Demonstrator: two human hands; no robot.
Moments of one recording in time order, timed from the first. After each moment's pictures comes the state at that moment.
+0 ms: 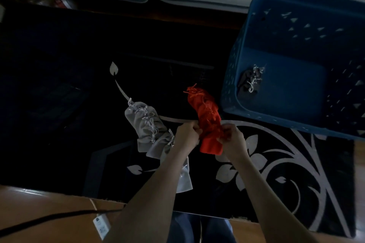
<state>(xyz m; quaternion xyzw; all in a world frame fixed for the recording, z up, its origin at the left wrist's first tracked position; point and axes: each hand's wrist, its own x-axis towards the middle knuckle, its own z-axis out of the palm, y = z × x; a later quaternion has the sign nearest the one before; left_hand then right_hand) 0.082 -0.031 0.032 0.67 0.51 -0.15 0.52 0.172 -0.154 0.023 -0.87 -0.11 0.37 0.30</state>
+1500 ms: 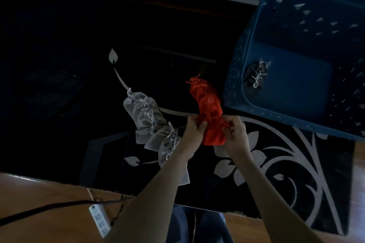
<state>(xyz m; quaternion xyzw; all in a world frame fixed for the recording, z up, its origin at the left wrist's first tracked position) 0.080 -0.060 0.022 0.46 0.52 -0.01 0.72 0.171 -0.164 0.025 -0.83 -0.22 0.31 0.40</state>
